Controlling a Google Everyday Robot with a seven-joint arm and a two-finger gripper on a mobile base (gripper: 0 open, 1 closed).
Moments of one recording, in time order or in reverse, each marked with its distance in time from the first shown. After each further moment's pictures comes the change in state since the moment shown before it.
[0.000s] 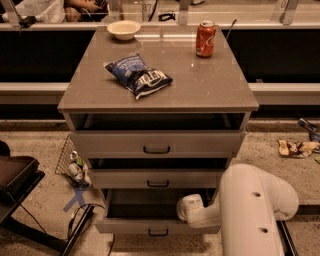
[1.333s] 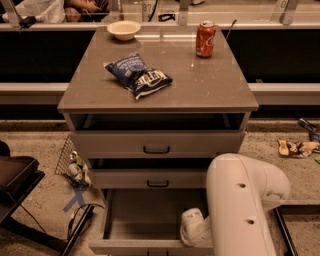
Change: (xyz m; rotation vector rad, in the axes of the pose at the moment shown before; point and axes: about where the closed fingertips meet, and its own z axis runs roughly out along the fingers) arm 0.020 0.131 -0.044 -0.280 0.129 0.013
